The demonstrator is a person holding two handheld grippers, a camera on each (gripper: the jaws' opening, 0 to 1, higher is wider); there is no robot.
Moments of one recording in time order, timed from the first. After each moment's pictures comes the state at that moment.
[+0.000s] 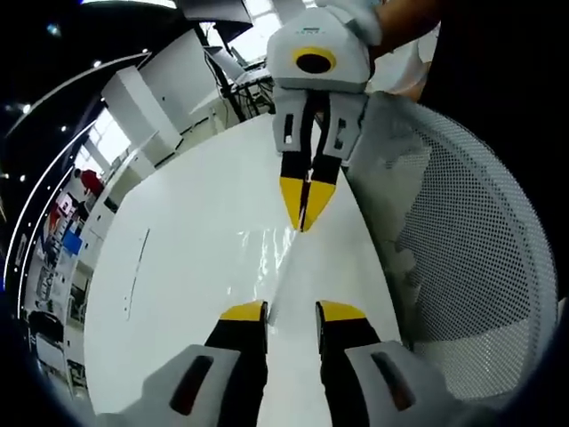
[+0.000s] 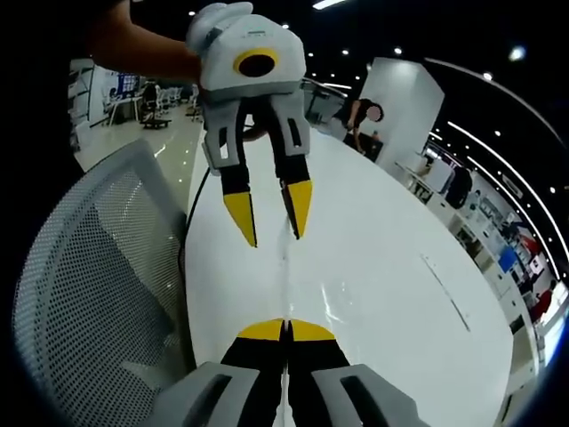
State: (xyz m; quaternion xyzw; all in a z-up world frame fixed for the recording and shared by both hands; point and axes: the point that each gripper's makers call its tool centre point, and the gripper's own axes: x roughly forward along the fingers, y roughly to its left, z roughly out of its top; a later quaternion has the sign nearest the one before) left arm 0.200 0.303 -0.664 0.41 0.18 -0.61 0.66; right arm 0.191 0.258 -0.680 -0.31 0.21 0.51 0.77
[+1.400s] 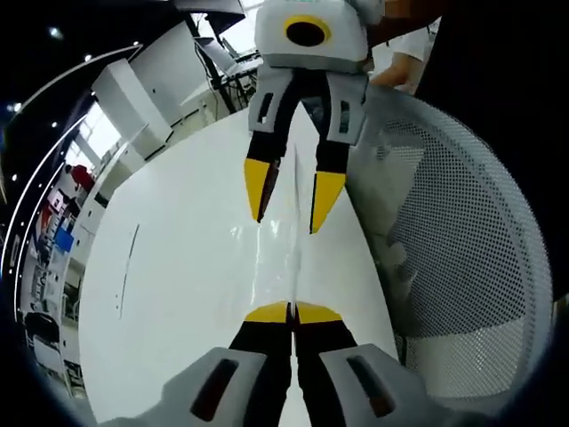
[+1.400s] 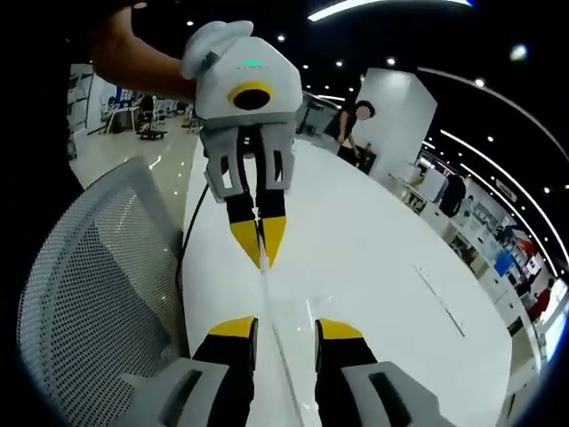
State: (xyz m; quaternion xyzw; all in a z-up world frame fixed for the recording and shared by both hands) left arm 0.197 0.302 -0.669 0.41 0.21 -0.61 0.65; right arm 0.196 0.263 -0.662 -0.30 0.18 0.51 0.79
